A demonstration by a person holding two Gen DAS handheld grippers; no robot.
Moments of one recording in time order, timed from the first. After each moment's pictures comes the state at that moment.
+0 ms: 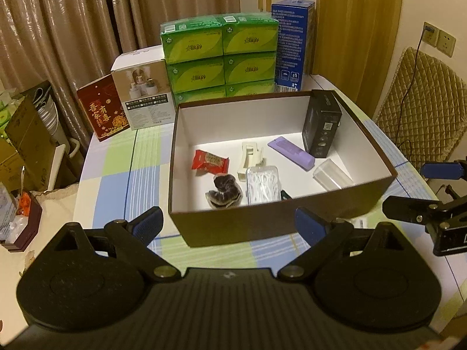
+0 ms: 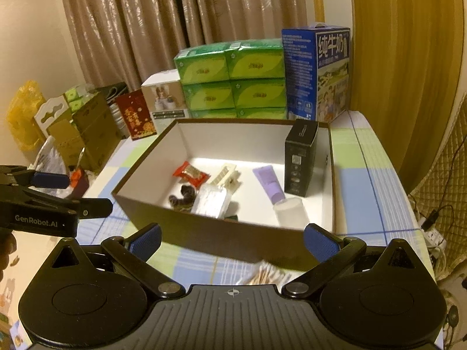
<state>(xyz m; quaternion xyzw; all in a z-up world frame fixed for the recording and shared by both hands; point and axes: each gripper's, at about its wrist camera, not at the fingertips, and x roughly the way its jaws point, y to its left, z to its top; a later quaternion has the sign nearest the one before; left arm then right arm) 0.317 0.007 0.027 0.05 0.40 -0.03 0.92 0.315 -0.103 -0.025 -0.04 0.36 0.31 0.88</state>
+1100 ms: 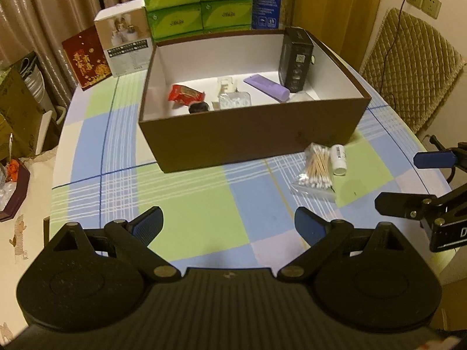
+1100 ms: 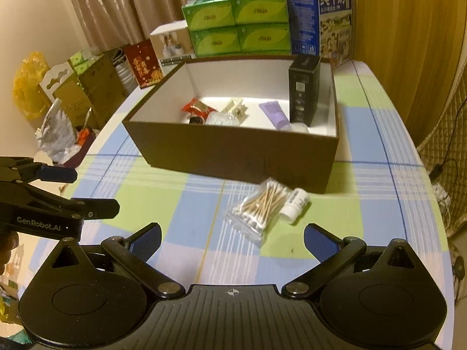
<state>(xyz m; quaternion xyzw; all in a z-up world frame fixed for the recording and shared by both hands) 0.258 -0.012 -0.016 0.05 0.47 -0.05 0.88 0.264 -0.129 -0.067 -0.05 0.44 0.31 0.84</state>
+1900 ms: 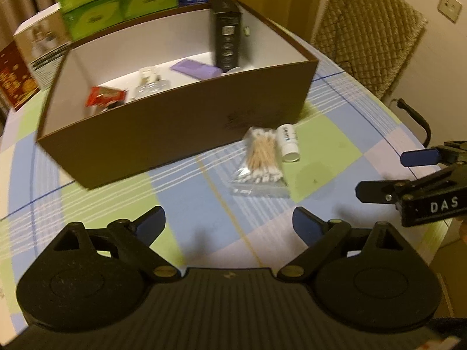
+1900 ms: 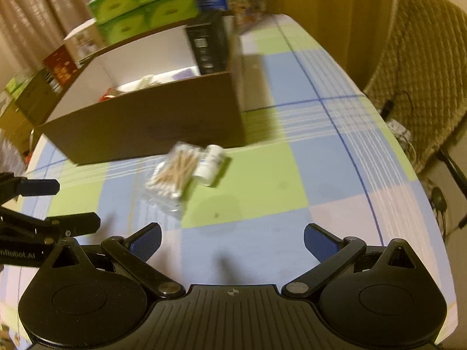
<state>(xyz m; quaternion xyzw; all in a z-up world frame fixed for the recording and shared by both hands) 0.290 -0.077 -0.069 0.09 0.48 -0.16 0.86 0.290 -0.191 -0.118 0.01 0.49 0.18 0.85</state>
